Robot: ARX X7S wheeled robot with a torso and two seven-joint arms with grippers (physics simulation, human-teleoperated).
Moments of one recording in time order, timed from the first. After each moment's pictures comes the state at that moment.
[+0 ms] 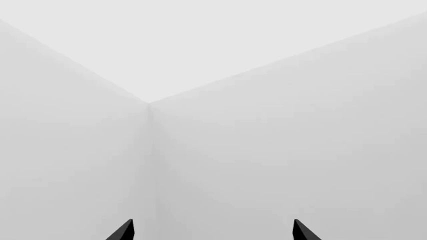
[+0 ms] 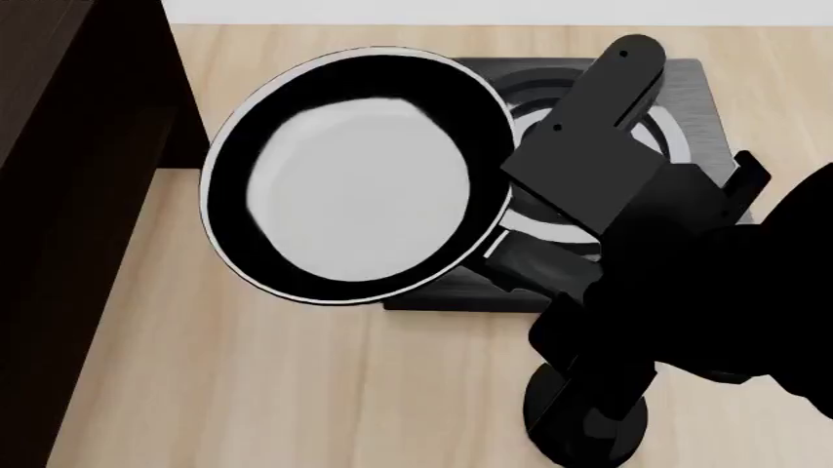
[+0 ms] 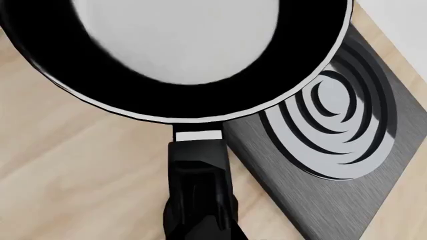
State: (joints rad) left arm -1.23 -1.14 -0.08 1.05 -1.61 -0.91 -1.21; right arm 1.95 0.87 -1.46 -0.21 1.52 1.21 0.06
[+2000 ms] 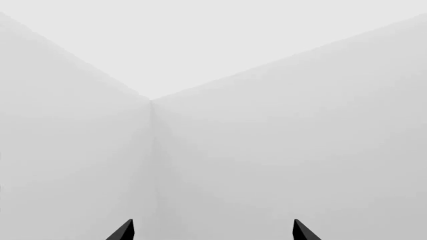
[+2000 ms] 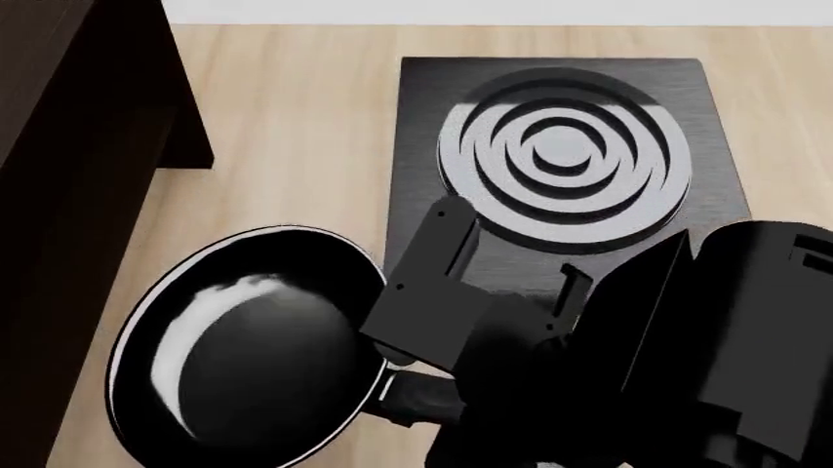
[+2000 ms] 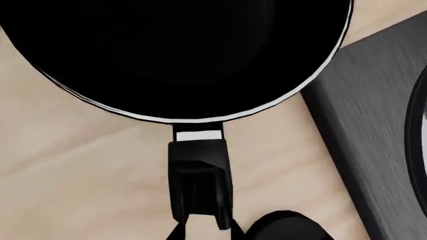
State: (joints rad) left arm -1.29 -0.88 -0.42 1.03 -1.89 -1.32 -1.30; right arm 1.76 0.69 -1.56 -0.23 1.37 1.12 -0.04
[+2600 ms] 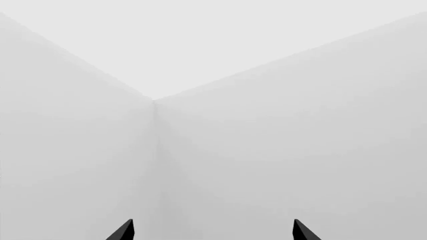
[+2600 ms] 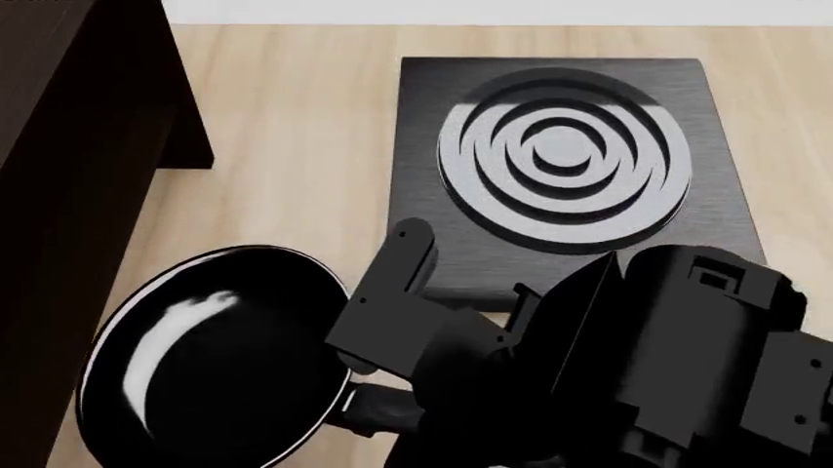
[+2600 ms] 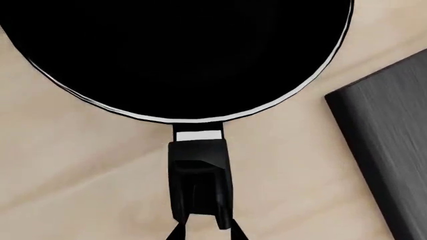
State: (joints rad) left arm -1.31 -0.90 -0.41 1.02 -1.94 -1.33 -1.34; right arm 1.66 0.59 -1.58 -0.12 1.31 1.03 -0.07
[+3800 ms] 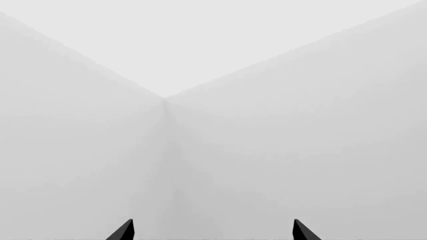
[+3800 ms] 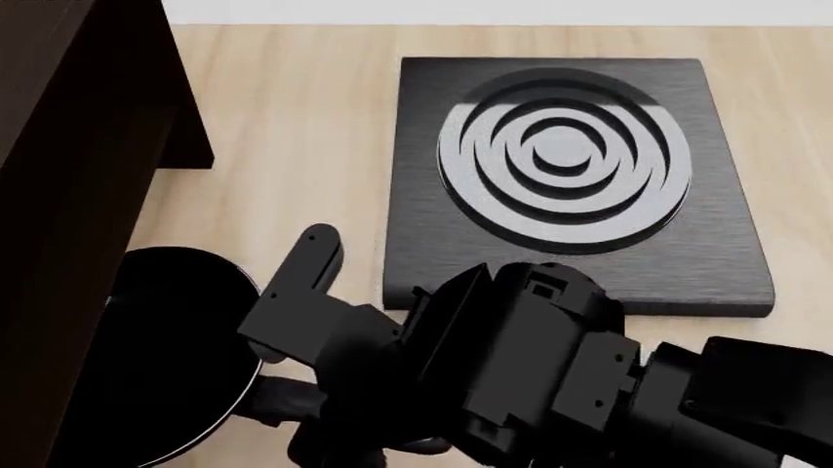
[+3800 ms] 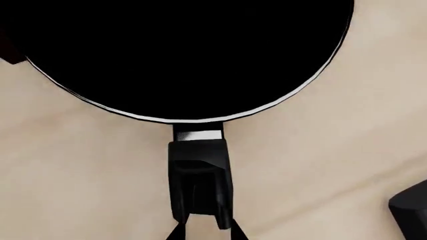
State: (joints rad) left arm -1.30 -0.99 -0.44 1.01 -2.03 -1.31 -1.40; right arm 1.53 0.34 -1.59 0.18 1.18 0.86 -0.17
